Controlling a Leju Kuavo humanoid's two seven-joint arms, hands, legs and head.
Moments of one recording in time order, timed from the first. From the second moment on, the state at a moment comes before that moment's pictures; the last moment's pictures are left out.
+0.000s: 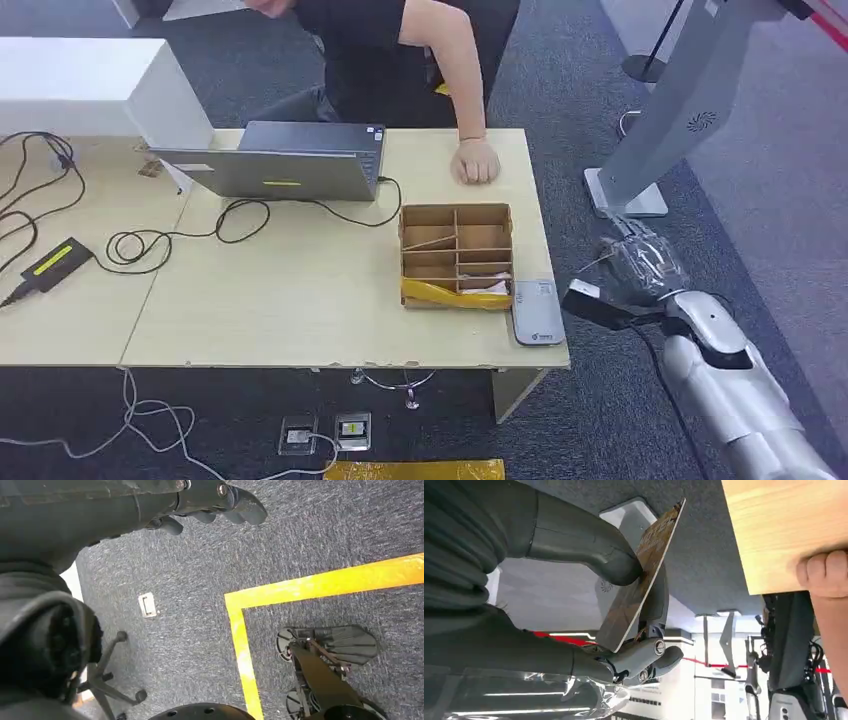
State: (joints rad) left arm -0.18 0.19 -1.46 -0.17 1.18 0.24 0.04; right arm -0.53 -0.39 0.46 -0.79 0.73 -0.22 -0.31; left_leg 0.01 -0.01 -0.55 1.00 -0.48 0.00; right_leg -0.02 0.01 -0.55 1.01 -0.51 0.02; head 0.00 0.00
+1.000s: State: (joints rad) left arm -0.18 0.19 -1.46 -0.17 1.18 0.24 0.04; right arm -0.53 -0.37 0.49 -0.75 0.73 -0.23 -0.31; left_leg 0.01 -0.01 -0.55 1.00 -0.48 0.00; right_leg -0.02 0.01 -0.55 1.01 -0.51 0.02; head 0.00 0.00
